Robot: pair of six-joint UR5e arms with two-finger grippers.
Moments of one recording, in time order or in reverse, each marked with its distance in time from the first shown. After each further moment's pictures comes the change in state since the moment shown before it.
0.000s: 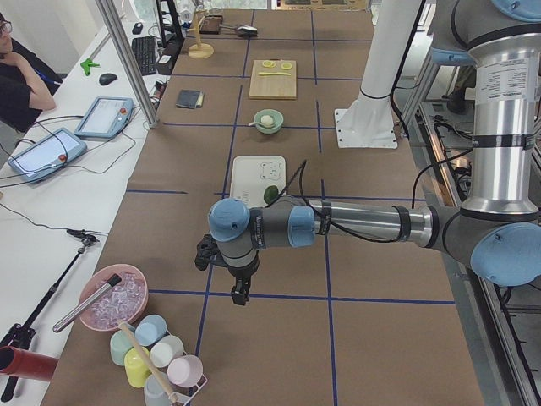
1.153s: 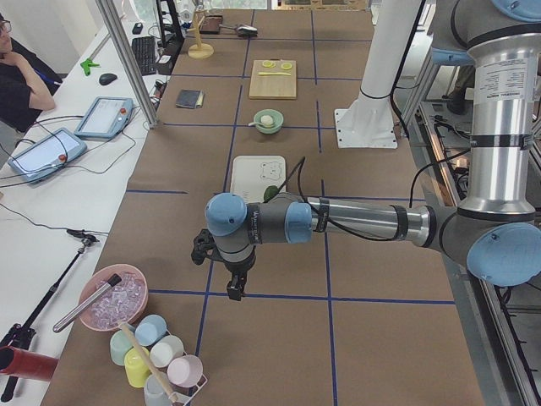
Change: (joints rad) left arm 0.001 -0.016 -0.009 -0.004 -0.007 0.002; right arm 0.000 -0.014 0.025 0.002 0.003 -0.009
